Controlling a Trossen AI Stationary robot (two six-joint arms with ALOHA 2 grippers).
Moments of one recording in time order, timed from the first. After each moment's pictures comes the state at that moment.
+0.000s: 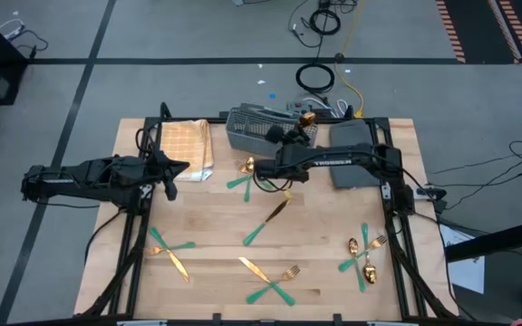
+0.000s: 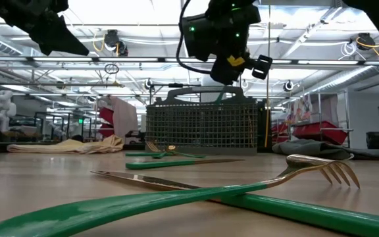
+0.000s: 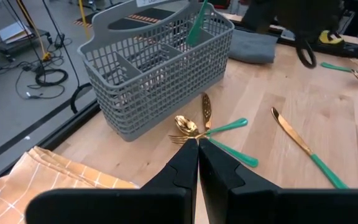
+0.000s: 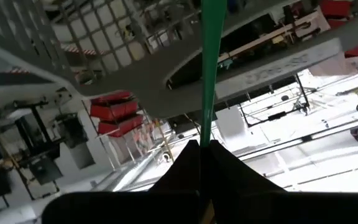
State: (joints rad) left arm -0.02 0.44 0.57 -0.59 -0.45 -0.22; right arm -0.12 2.06 1.73 -1.40 1.33 -0.97
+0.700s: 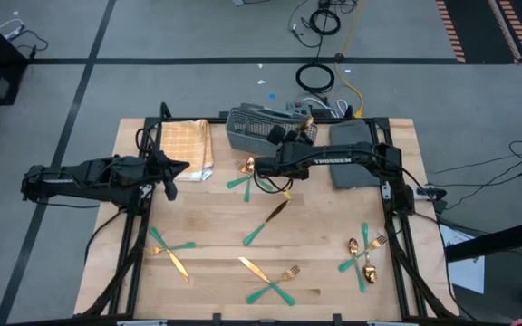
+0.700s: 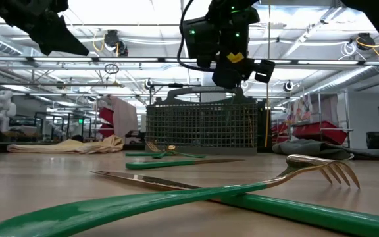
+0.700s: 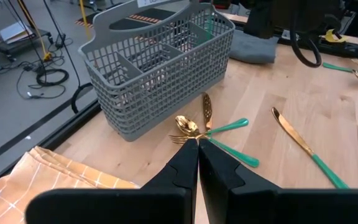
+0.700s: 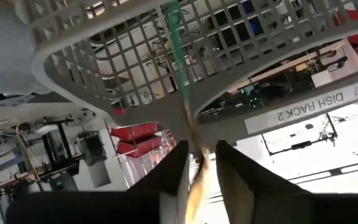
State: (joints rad) left arm -0.02 0.44 0.56 -0.59 -0.45 -0.22; right arm -0.13 2.06 1.73 -1.41 1.18 -0.96
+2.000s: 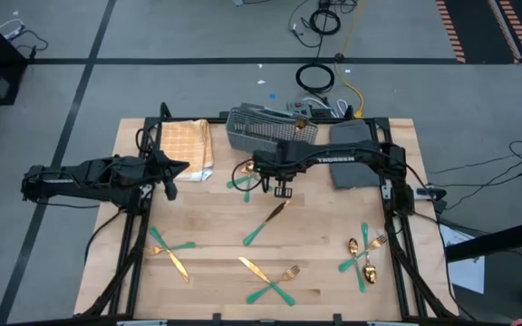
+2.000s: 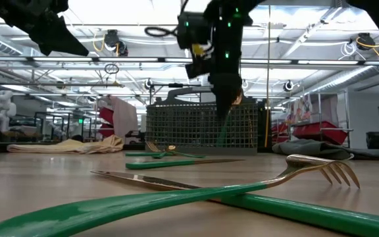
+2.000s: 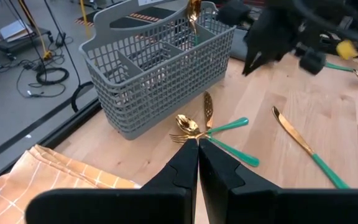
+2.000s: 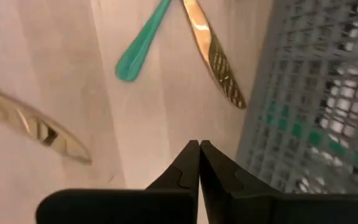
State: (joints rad) left arm -0.02 0.44 0.57 -0.59 -0.45 -0.22; right arm -0.16 2.02 1.66 -1.05 0.27 -0.06
